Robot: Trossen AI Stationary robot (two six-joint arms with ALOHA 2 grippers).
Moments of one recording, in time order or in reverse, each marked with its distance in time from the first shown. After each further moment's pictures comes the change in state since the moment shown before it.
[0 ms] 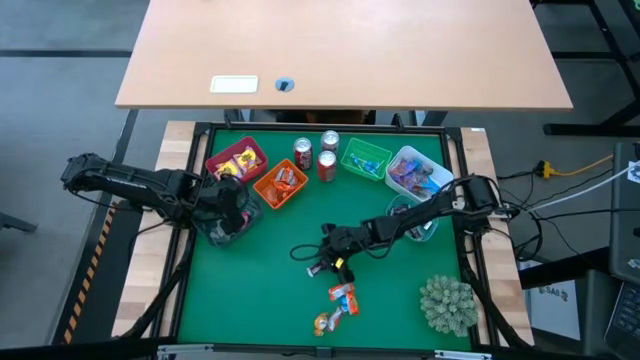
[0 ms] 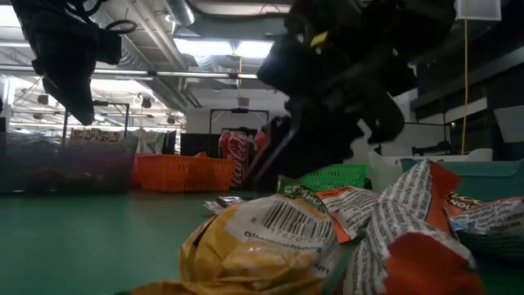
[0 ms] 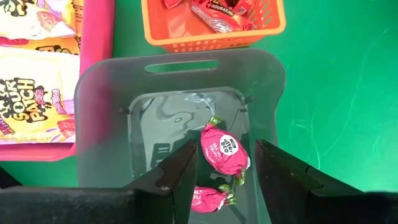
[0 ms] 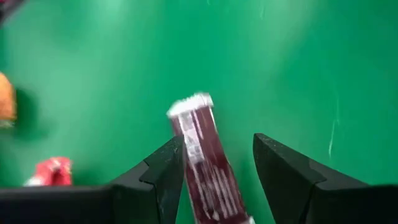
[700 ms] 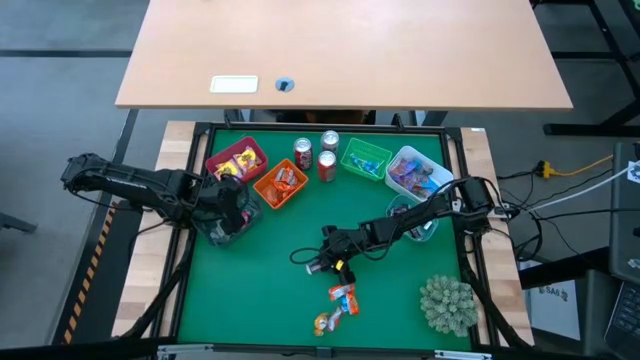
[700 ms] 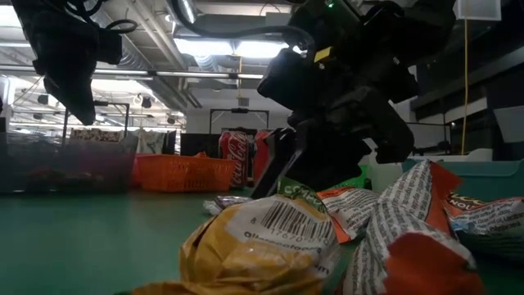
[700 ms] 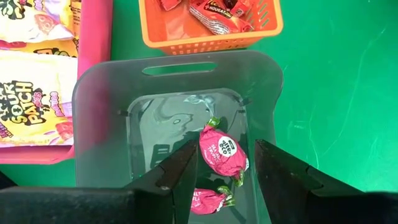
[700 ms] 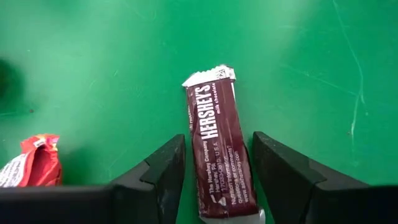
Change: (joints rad) left arm 0.000 0.001 0.000 0.008 0.000 0.007; right arm 0.001 0.040 0.004 -0.045 -0.001 -0.018
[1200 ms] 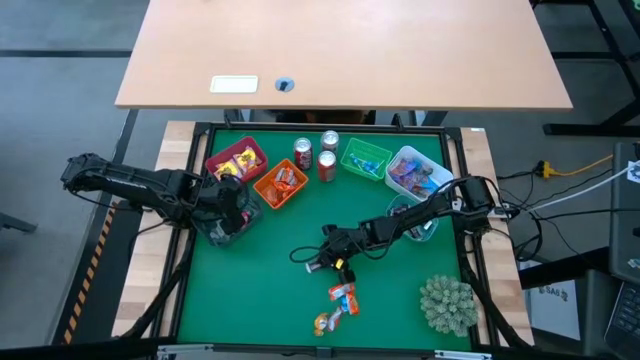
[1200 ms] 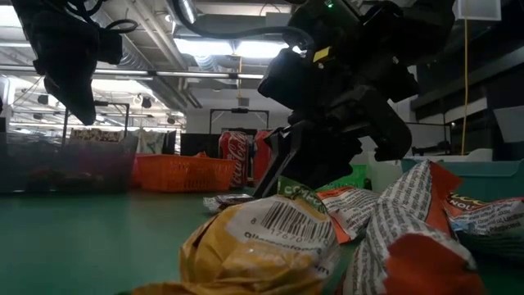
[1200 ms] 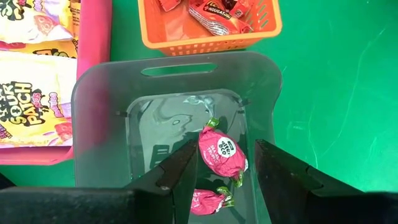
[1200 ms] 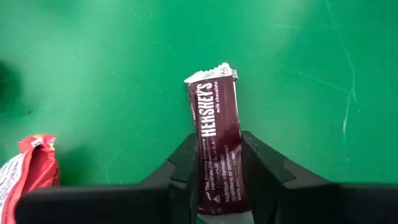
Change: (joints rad) left arm 0.000 0.000 0.000 0.003 0.000 0.000; right arm 0.000 0.000 -0.002 -0.005 0.002 0.004
